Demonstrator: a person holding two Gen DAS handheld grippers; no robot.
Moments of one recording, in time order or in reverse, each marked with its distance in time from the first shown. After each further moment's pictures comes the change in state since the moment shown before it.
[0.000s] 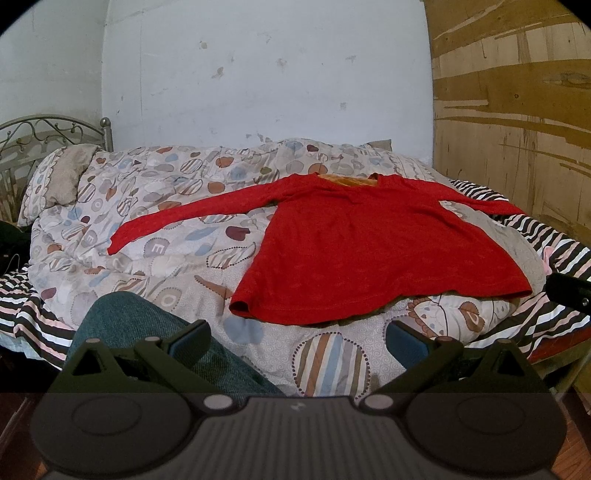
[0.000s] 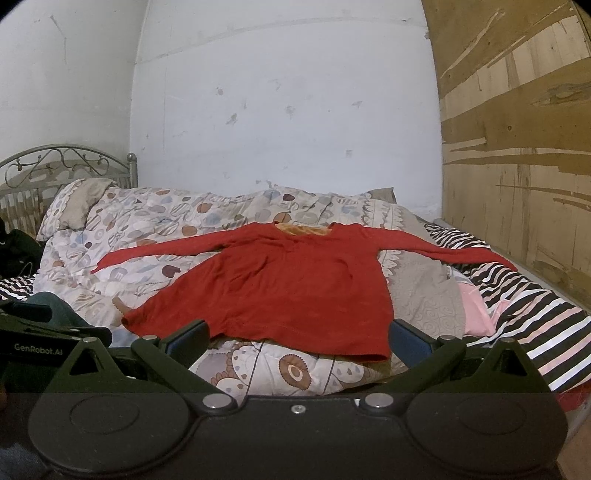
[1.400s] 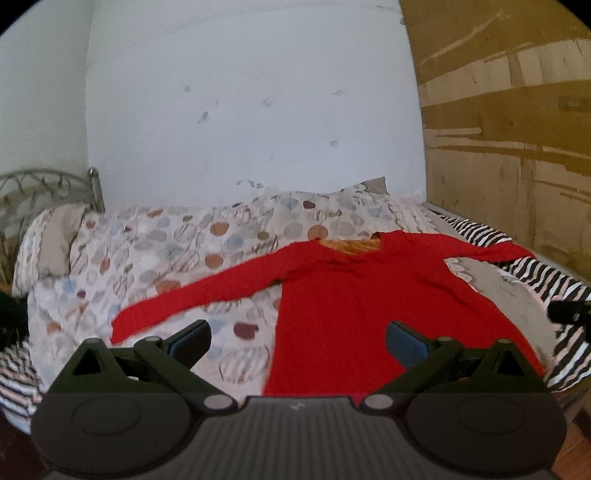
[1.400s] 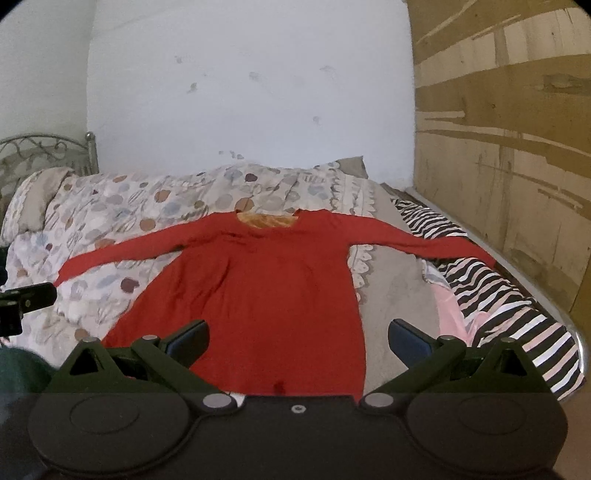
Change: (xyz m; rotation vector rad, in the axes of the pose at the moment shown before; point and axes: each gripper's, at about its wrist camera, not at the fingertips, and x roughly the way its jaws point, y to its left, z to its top) left arm 0.021 0.015 0.121 0.103 -0.102 -0.006; right arm 0.058 -0.013 0.099 0.047 0.158 -0.120
